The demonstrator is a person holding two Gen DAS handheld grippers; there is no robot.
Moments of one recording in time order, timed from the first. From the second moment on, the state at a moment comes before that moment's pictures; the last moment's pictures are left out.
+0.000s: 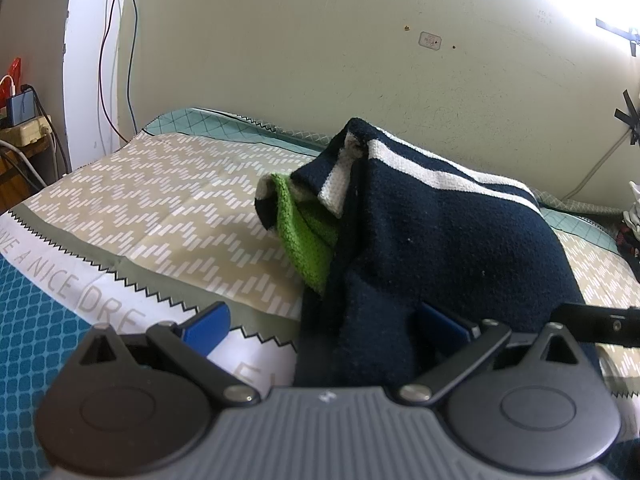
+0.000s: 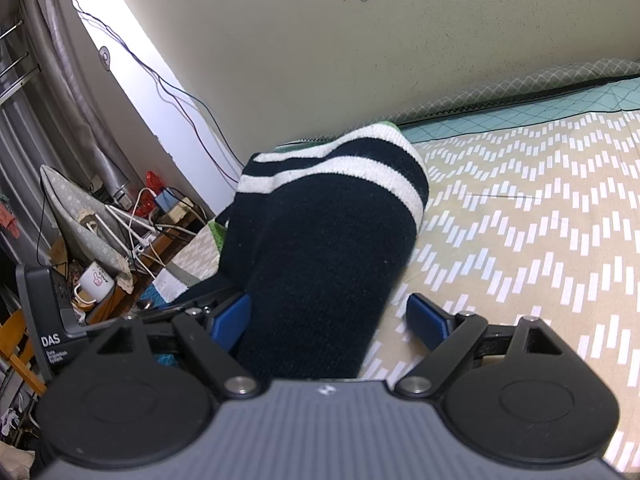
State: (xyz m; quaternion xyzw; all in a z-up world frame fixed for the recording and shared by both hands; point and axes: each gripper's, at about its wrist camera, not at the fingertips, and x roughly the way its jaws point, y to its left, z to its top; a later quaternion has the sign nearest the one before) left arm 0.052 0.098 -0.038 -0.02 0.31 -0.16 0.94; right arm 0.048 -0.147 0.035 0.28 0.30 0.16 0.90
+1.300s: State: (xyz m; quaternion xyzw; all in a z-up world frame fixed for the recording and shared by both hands) left arm 0.088 0.099 -0.039 -0.10 0.32 -0.28 0.90; right arm 0.095 -0.122 0.057 0.20 0.29 0.18 0.92
